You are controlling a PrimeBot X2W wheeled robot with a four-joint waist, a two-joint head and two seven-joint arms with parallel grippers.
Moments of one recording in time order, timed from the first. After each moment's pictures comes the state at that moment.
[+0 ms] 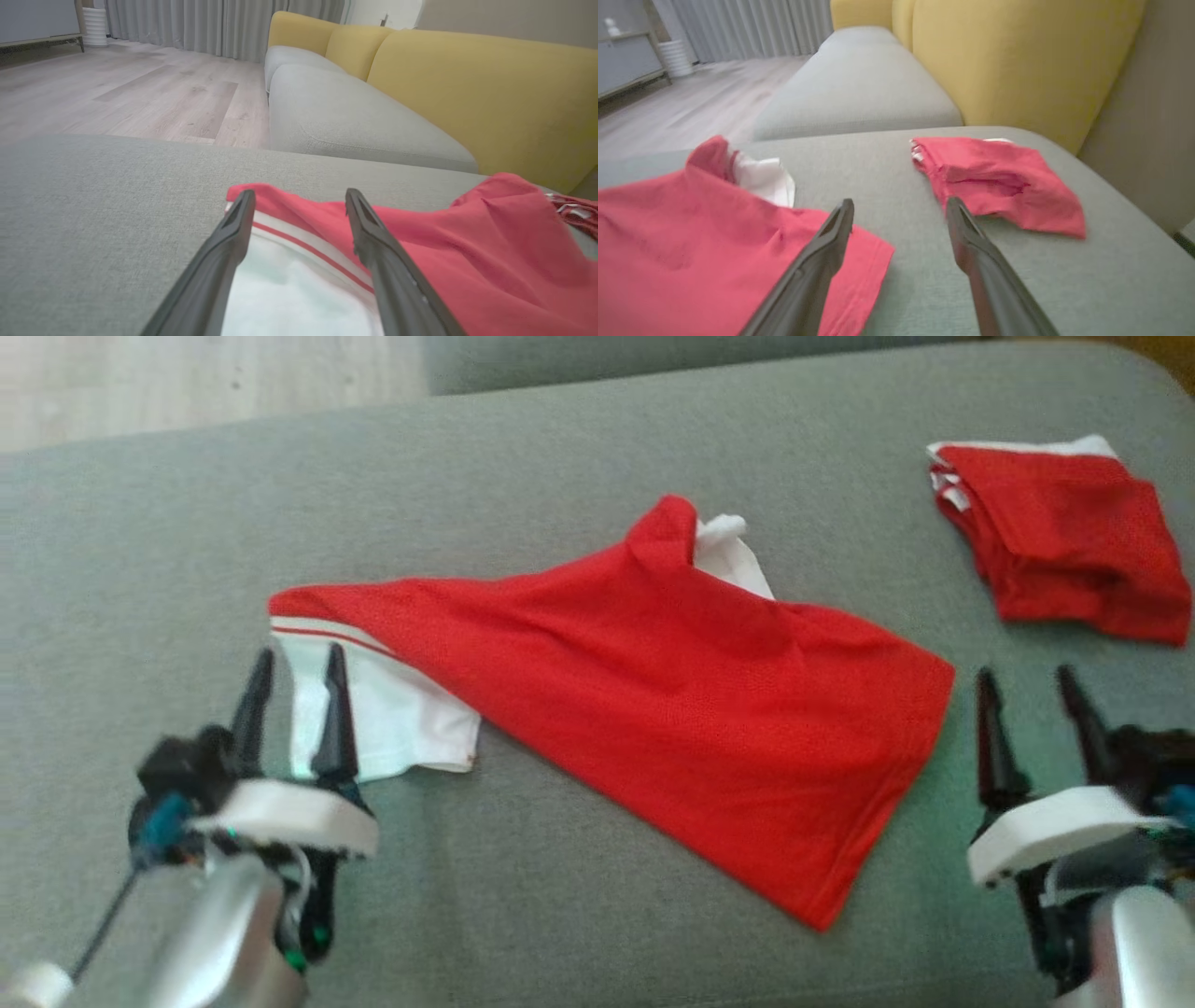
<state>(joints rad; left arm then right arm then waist) -0.38 0.24 -0.35 0.53 -0.58 -0.01 -0.25 -0.07 -0.04 -0.13 0.08 0.07 0.12 0.03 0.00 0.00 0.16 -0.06</state>
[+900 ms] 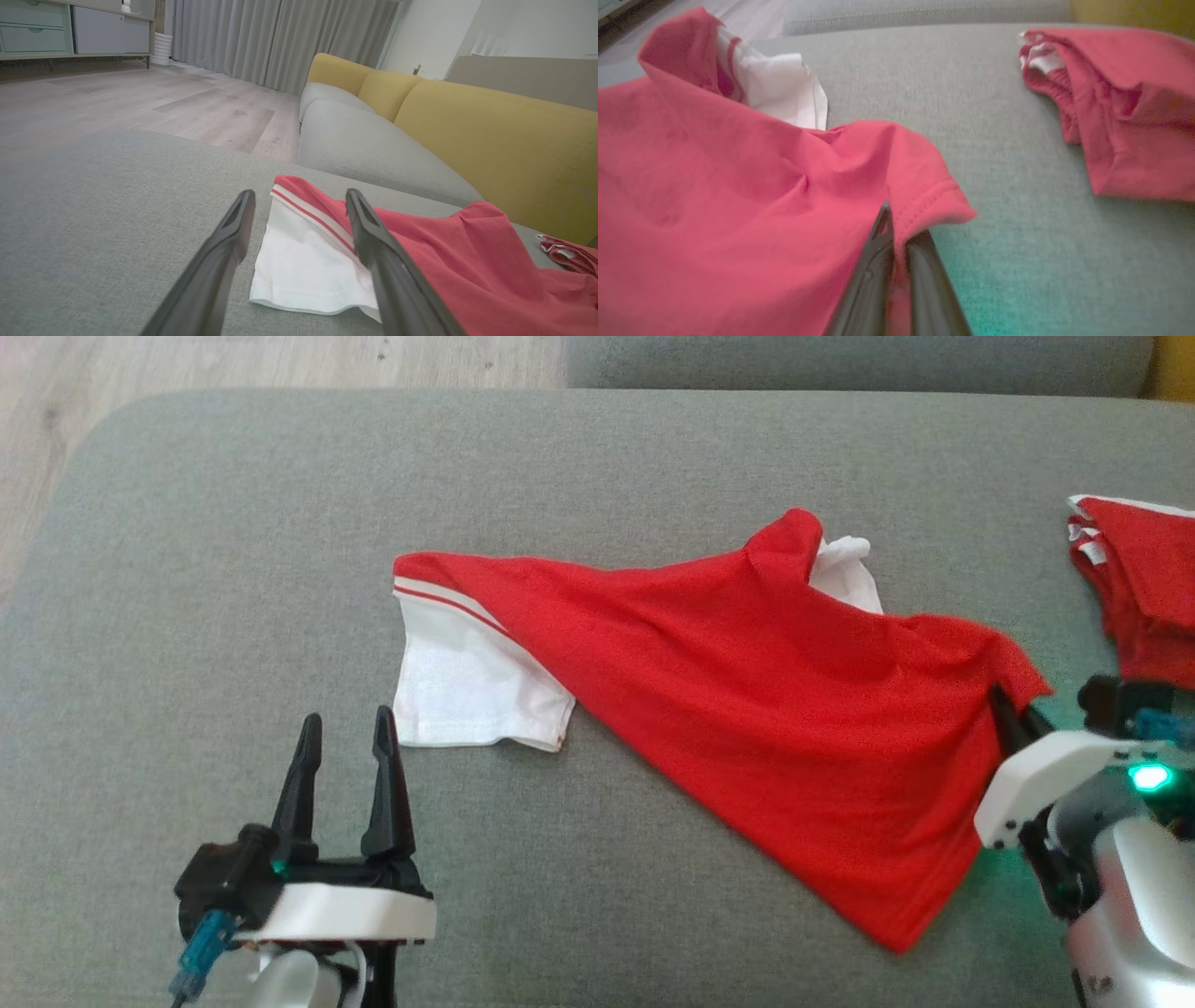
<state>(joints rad) -0.07 0.16 -0.32 0.13 -0.51 0.08 -0.25 -0.29 -0.21 0.01 0.57 0.24 0.12 0.14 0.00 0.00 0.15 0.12</state>
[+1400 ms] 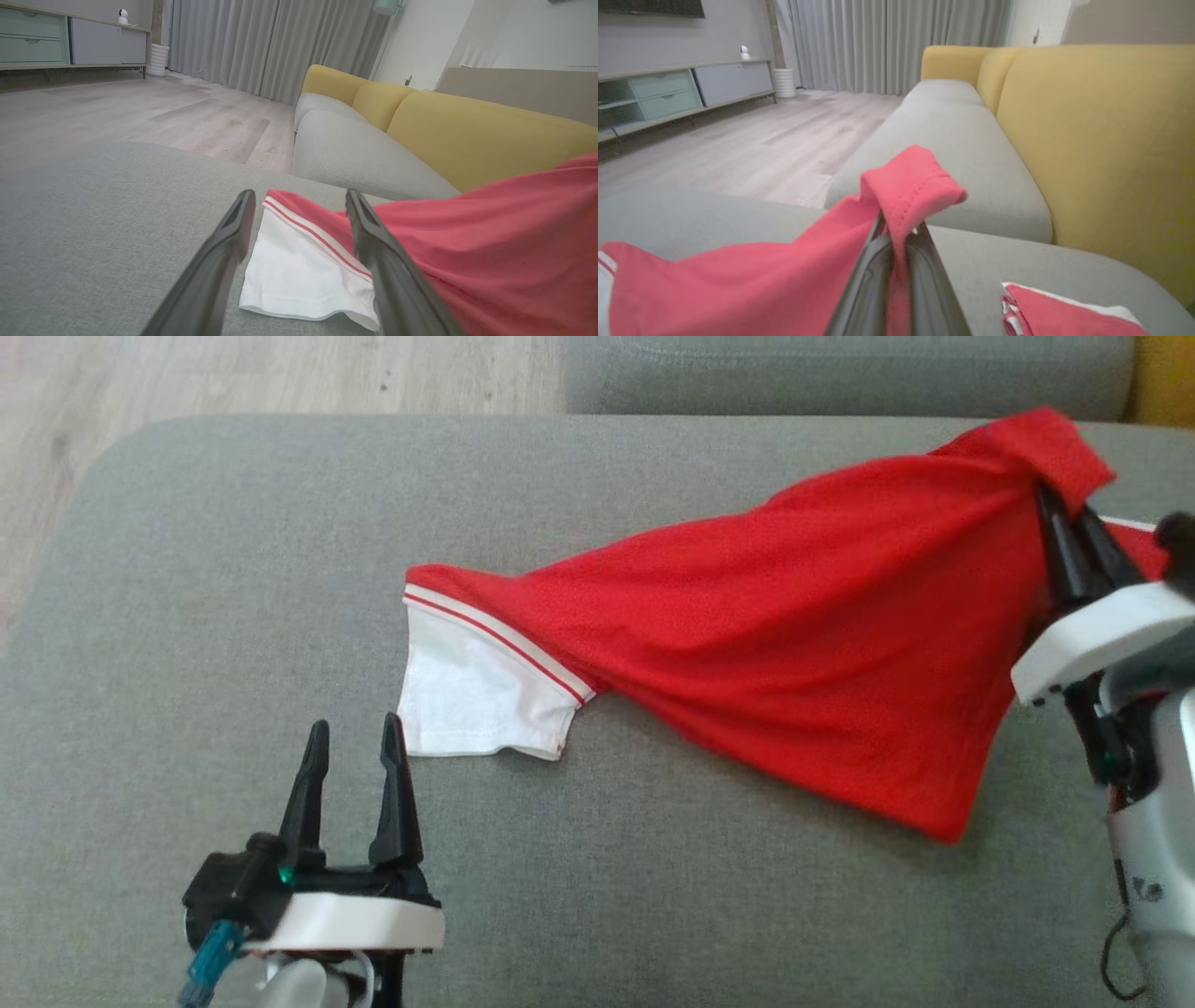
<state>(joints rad) -0.05 0.14 -0.32 0.11 -0.49 0.08 -0.25 -0.42 -0.28 0.06 0.29 0.24 0.12 0.10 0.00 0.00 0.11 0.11</state>
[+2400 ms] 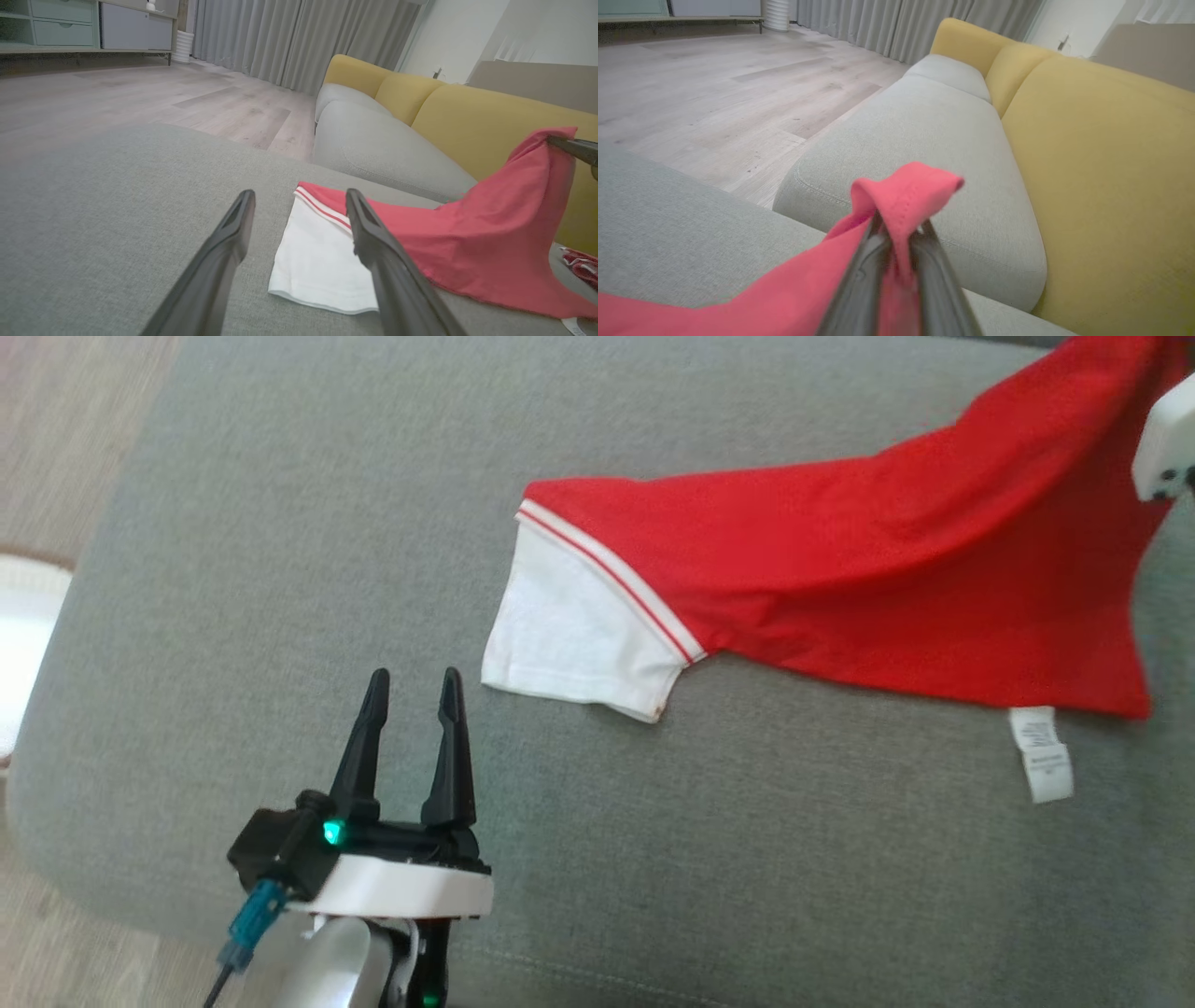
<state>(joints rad) -0.13 0.07 -0.35 0.11 -0.46 0.01 -0.25 -0.96 -0.38 0.08 0.84 -0.05 0.12 0.03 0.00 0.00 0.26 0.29</state>
